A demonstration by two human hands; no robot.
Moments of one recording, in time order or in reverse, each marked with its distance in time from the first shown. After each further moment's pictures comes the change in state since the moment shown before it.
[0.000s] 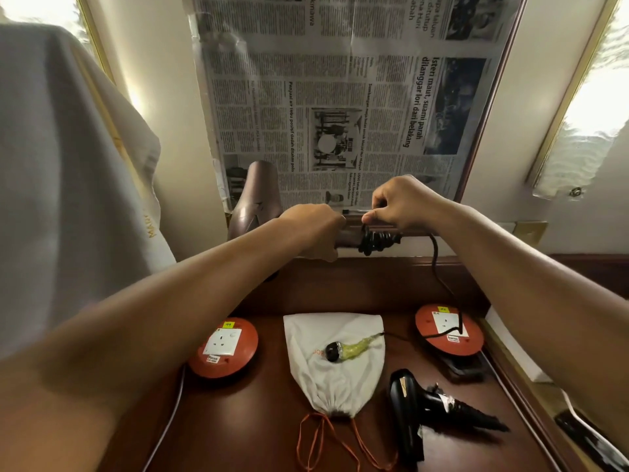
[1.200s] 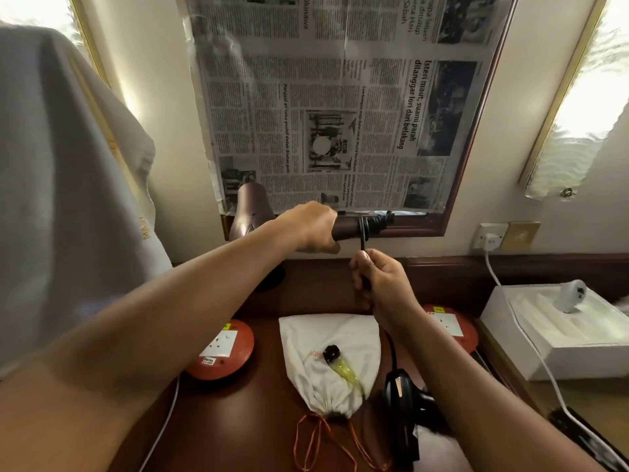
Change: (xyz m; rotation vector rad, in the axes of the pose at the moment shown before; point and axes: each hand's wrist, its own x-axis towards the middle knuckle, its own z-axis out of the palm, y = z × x) left_hand 0.012 -0.002 0.007 -0.298 -0.023 -0.149; right_hand -0.082 -0.039 0.104 1.293 0.209 0.299
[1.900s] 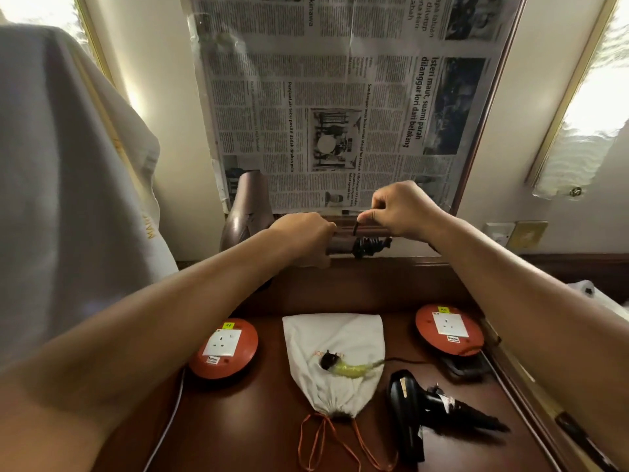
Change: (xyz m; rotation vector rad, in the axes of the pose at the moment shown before) left_hand -0.020 -0.009 0.007 0.251 0.004 0.136; right_hand 0.085 -0.083 -0.036 -1.199 -0.070 -0.348
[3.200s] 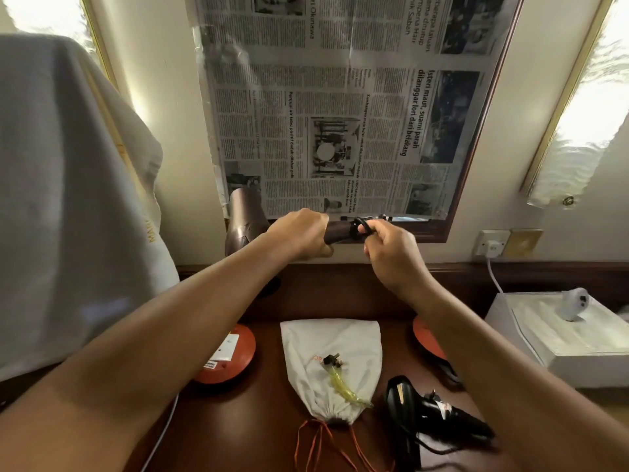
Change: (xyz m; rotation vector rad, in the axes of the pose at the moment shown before) left_hand 0.007 -0.004 -0.001 -0.254 0.092 -0.200; right_hand -0.057 -0.030 0.043 0.470 0.243 0.149
